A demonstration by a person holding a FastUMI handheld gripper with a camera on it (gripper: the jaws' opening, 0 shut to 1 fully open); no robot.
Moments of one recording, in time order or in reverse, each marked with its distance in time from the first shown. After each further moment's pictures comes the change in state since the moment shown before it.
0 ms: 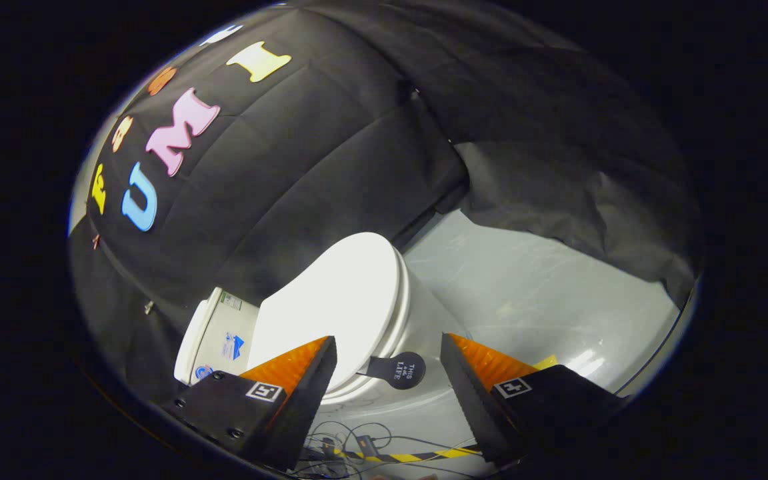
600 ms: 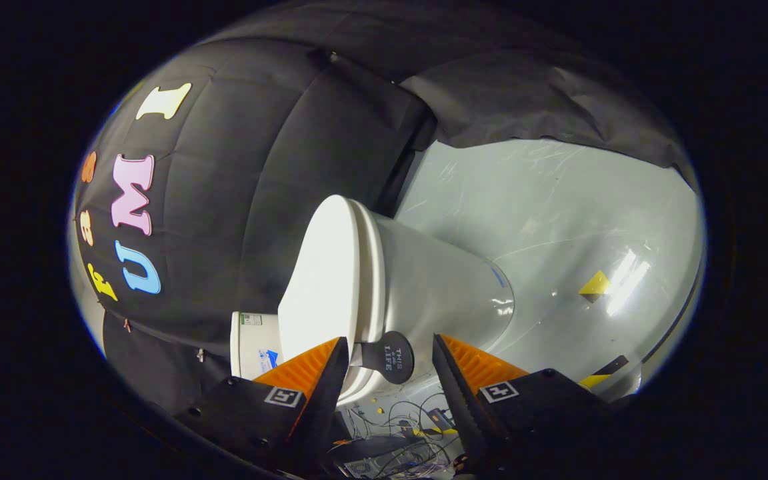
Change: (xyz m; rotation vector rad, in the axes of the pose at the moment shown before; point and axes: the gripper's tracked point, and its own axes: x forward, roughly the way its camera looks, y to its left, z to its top) arm 0.043 -0.014 -0.046 0.342 0.209 0.066
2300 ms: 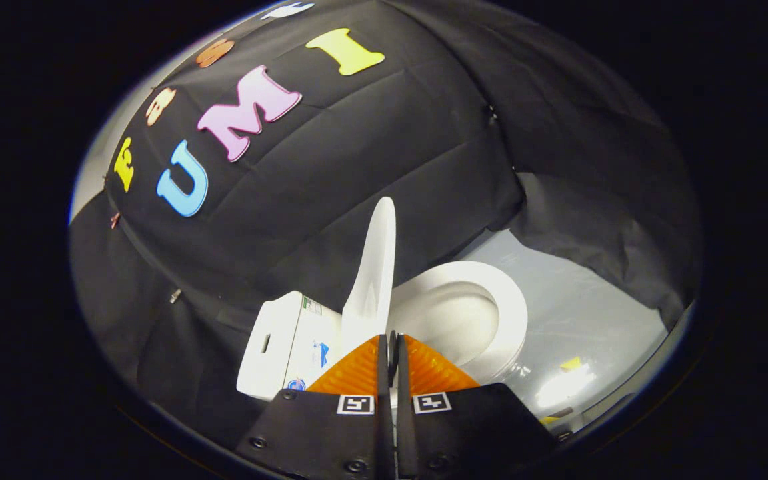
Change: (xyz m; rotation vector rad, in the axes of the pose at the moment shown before) arm -0.111 0.285 -0.055 -0.553 -0.201 -0.030
